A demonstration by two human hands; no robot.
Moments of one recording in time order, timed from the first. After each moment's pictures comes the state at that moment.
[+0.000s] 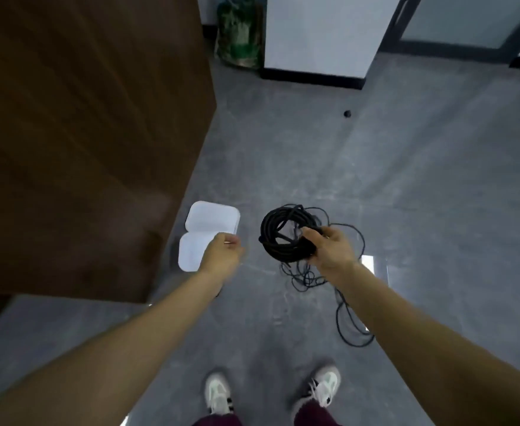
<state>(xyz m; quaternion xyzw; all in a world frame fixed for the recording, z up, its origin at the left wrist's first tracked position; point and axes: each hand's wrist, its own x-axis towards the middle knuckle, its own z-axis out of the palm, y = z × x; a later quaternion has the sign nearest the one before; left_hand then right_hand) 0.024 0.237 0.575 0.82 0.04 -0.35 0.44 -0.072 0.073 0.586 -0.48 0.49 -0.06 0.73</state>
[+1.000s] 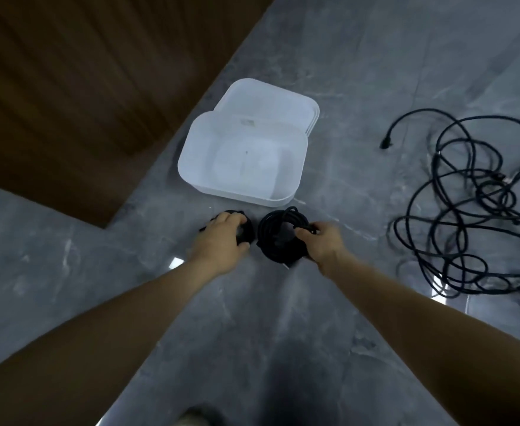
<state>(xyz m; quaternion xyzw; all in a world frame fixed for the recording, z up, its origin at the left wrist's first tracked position) 0.061 0.350 -0.002 0.93 -0.13 -0.28 0.18 0.012 0.170 -0.047 -0.65 0.41 0.13 0.62</state>
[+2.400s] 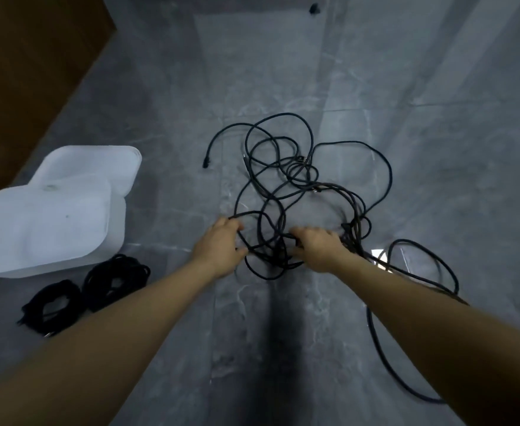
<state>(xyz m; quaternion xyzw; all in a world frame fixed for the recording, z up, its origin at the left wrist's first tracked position) -0.030 0.072 -0.029 0.89 -0.36 -0.24 0.12 -0.157 -0.085 -0.049 -0.93 0.25 0.18 0.21</state>
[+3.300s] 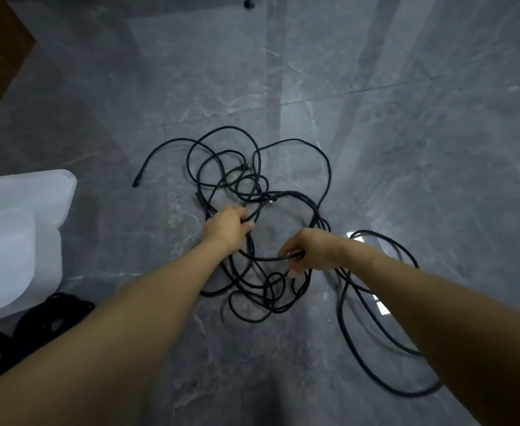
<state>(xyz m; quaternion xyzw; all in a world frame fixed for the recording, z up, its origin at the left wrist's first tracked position) -0.050 -0.043 -0.056 0.88 -0.40 -0.24 0.11 -0.212 -0.140 -0.025 -0.86 0.23 0.26 0.37</state>
